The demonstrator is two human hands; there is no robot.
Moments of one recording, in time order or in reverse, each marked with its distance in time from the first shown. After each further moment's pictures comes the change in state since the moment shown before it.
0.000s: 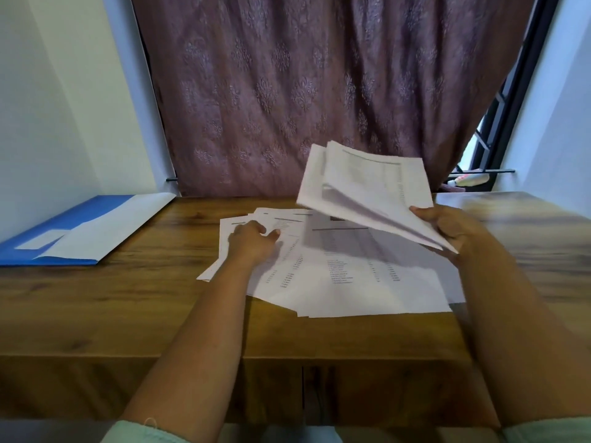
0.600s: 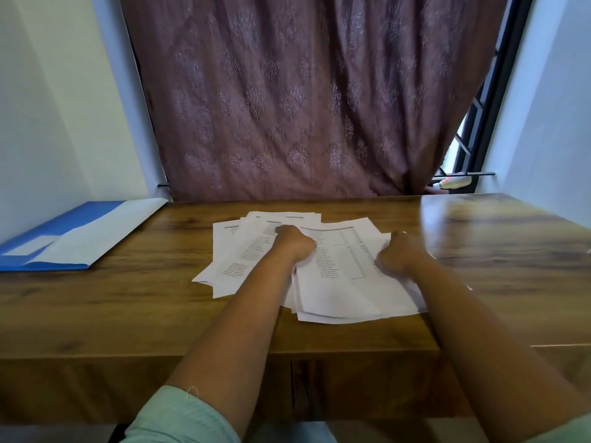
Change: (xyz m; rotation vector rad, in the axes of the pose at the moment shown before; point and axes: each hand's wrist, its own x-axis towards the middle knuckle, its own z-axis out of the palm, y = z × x) left_hand -0.031 0.074 0.041 -0.185 -0.247 -0.103; right_hand -0.010 0.045 0.025 -1.304 0.206 -0.145
